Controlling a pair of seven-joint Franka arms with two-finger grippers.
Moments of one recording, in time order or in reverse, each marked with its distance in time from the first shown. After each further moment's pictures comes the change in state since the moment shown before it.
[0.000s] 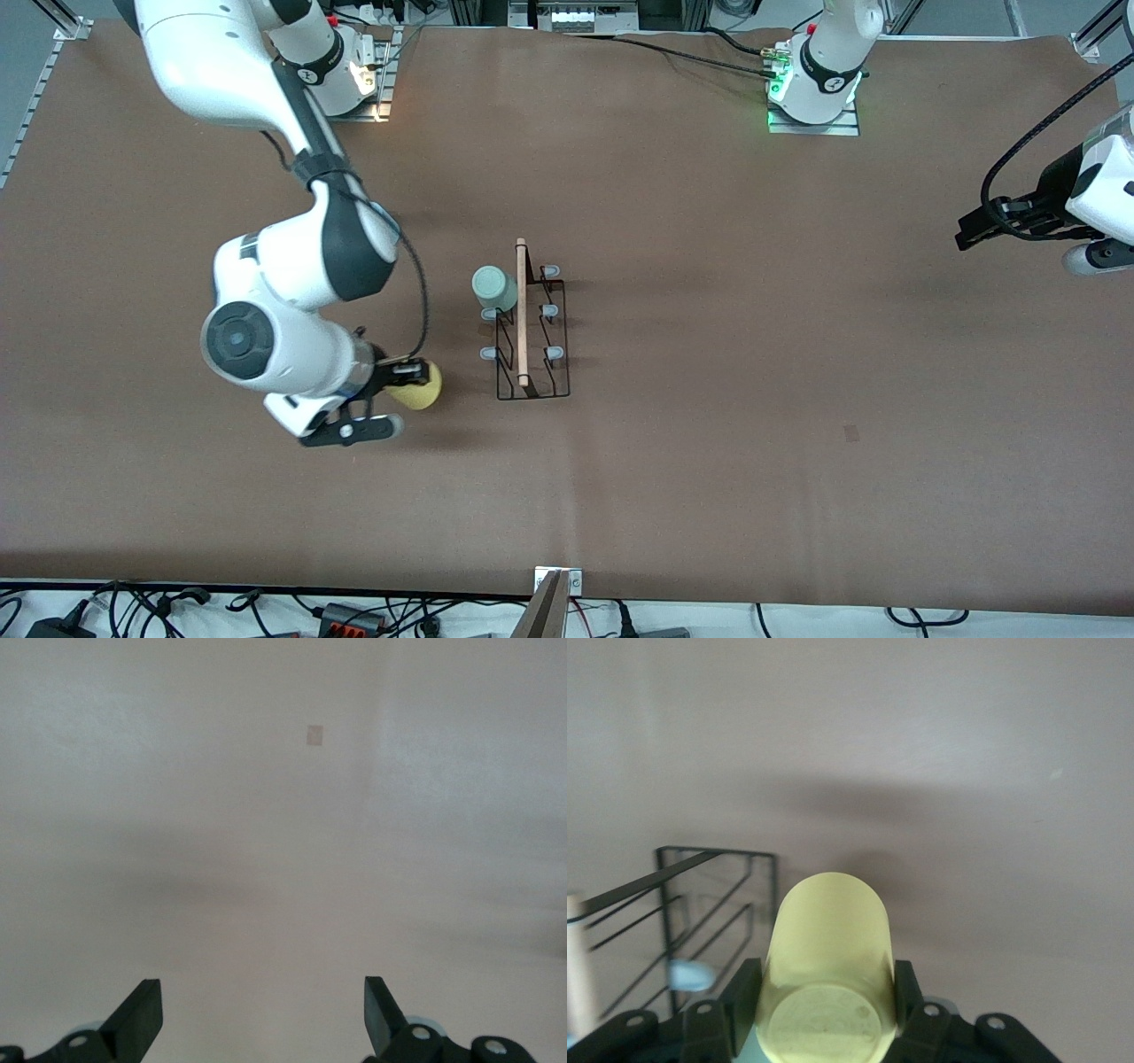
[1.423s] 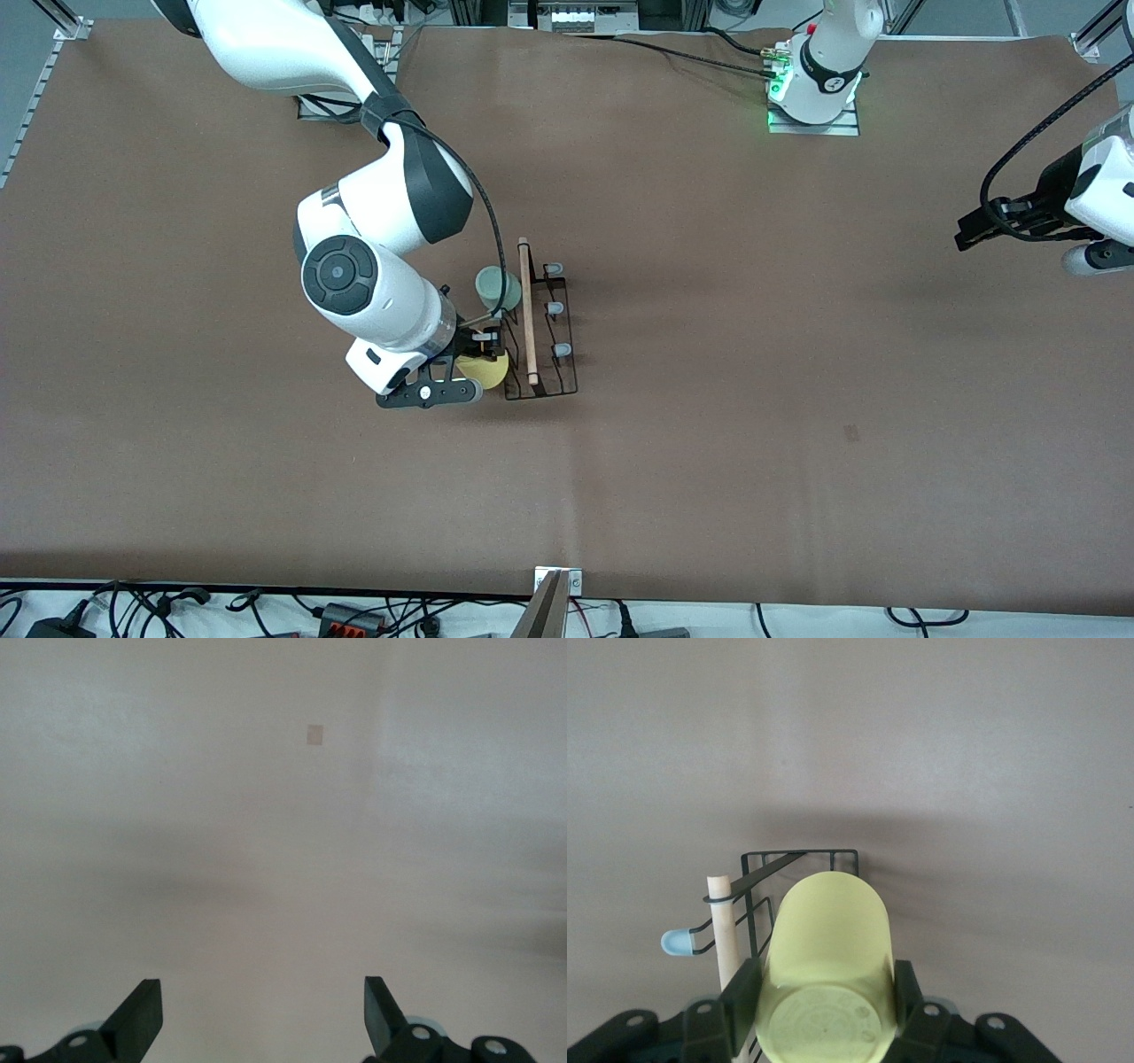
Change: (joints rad) left arm 0.001 0.001 0.000 0.000 0.000 0.000 0.000; right arm 0.096 -0.024 0.003 0.007 0.000 0.058 0.139
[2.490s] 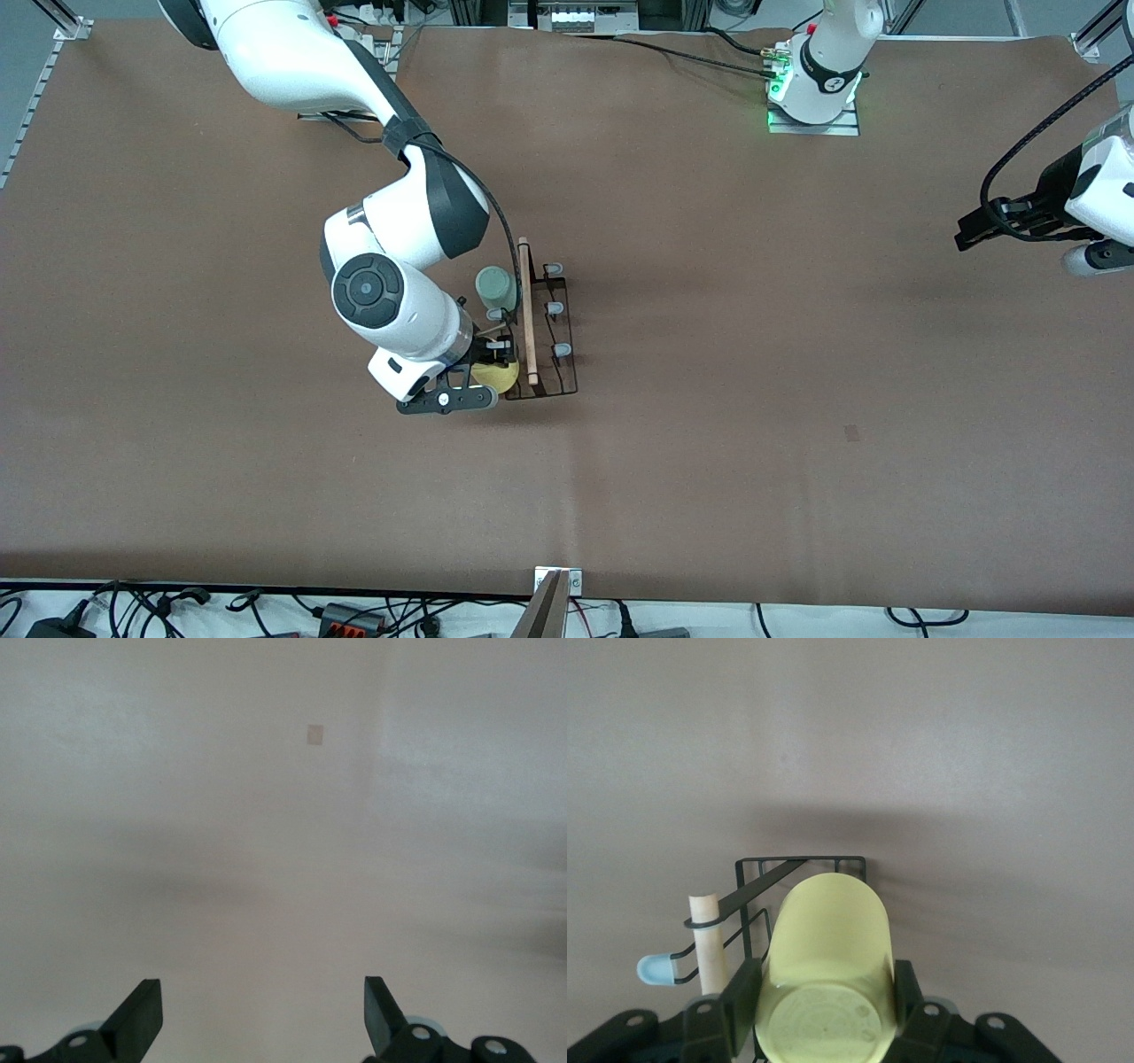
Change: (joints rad) left arm 0.000 0.000 0.000 0.000 0.000 0.000 0.000; right arm 0.015 0.053 0.002 -0.003 0.000 0.052 0.000
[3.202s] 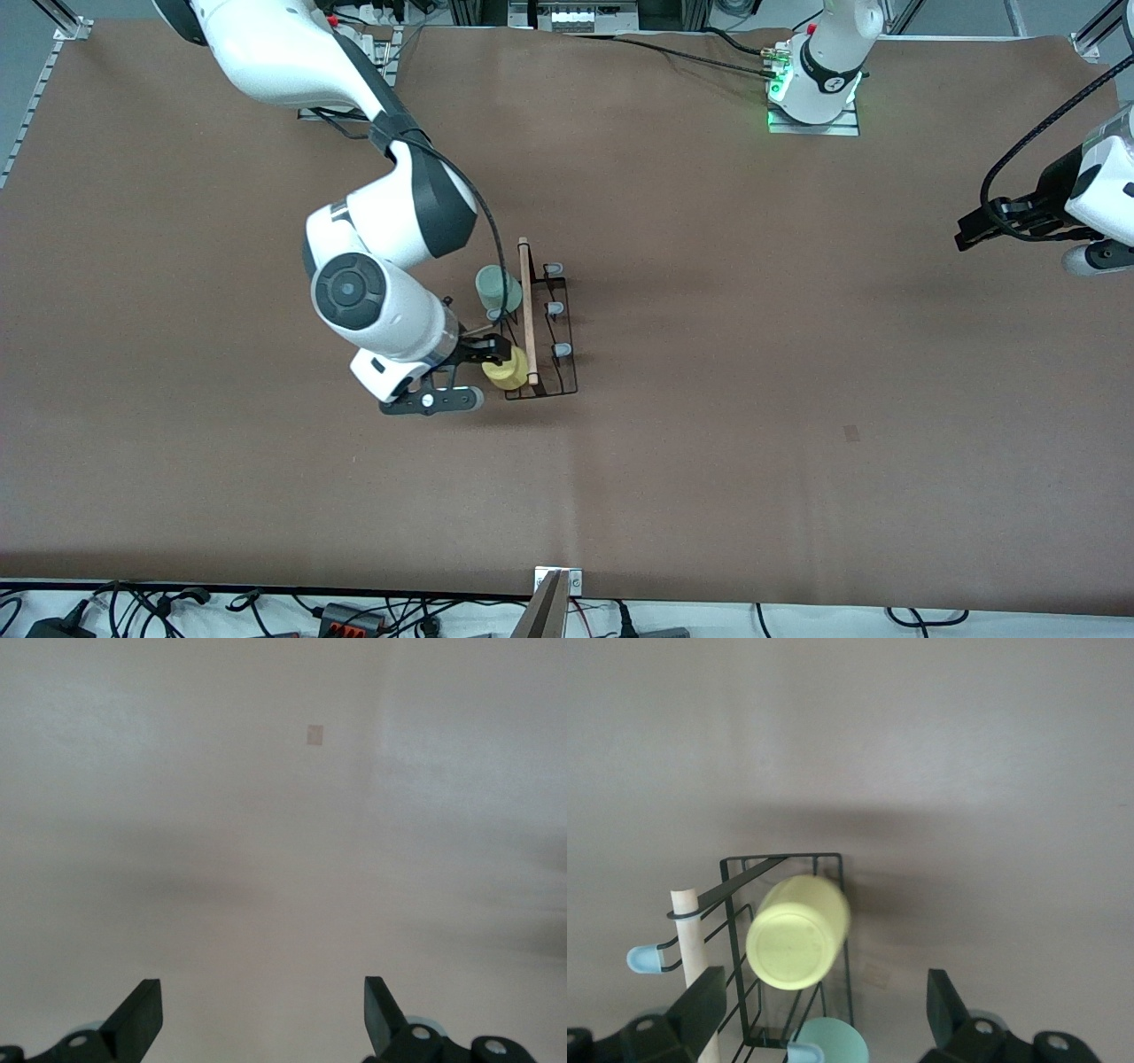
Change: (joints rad) left arm 0.000 0.000 0.000 0.001 0.000 0.000 0.000; right arm -0.025 -0.048 -0.023 0.010 -0.002 -0.066 0.001
